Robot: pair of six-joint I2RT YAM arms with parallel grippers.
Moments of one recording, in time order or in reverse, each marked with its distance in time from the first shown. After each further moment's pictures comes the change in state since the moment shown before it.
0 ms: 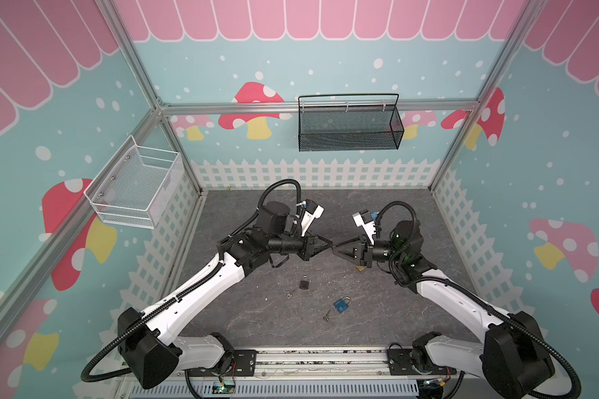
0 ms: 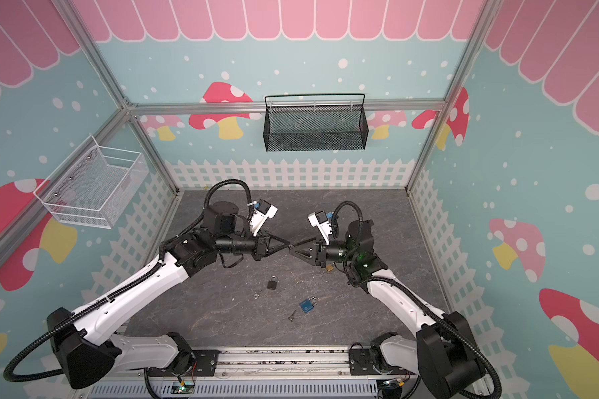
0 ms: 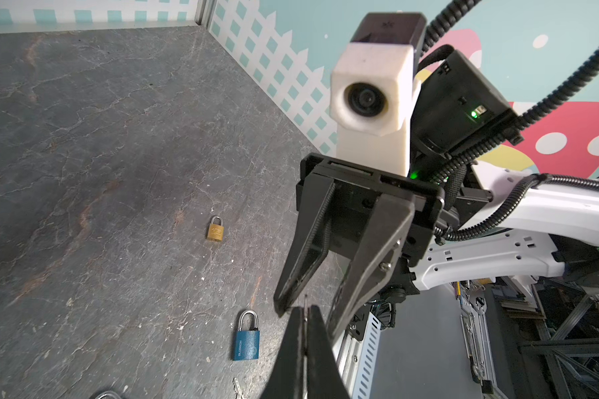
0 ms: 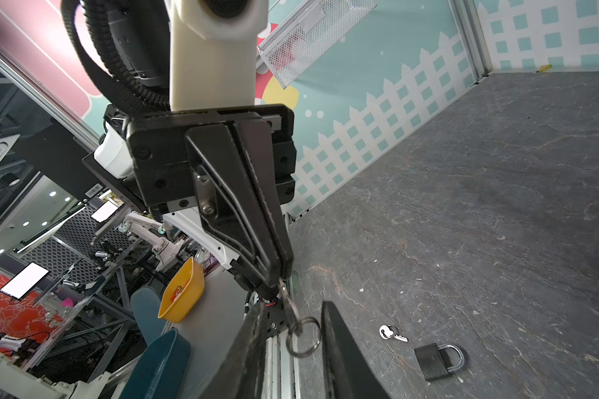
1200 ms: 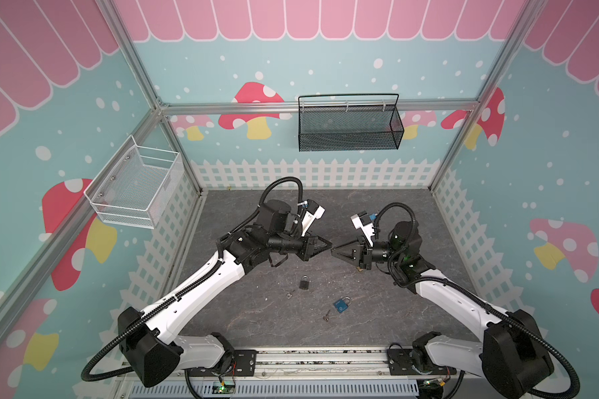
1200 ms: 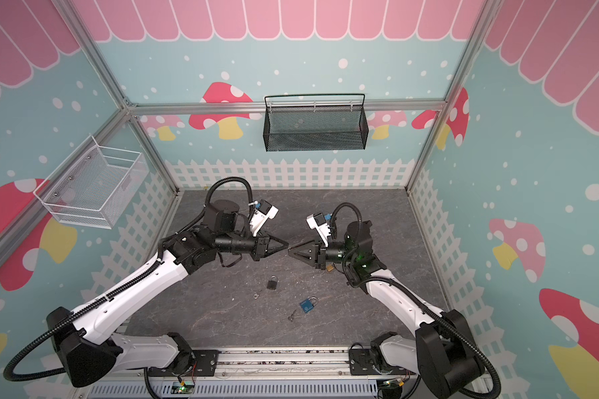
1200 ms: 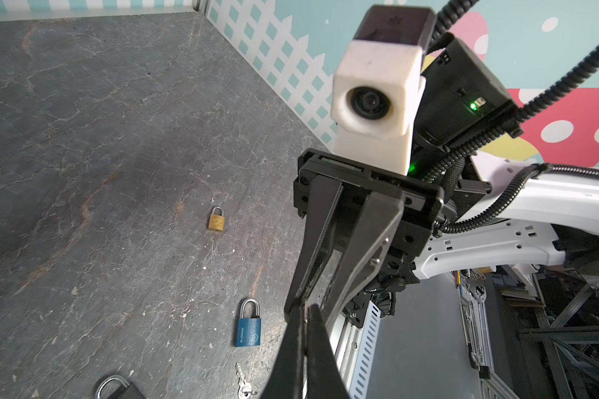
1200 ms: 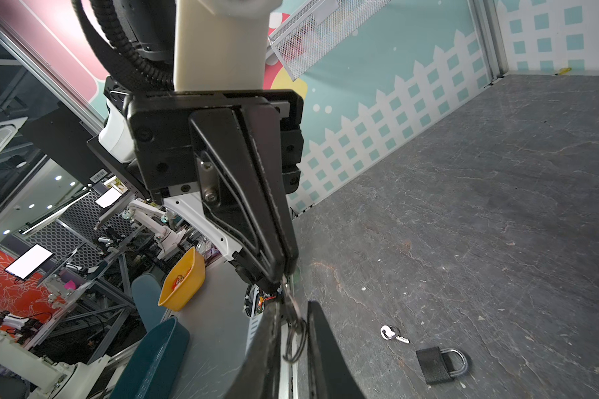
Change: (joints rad) left arm 0.000 0.008 0.042 -0.083 0.004 0.035; right arm 0.008 0.008 -0.007 0.015 -0.022 -0.030
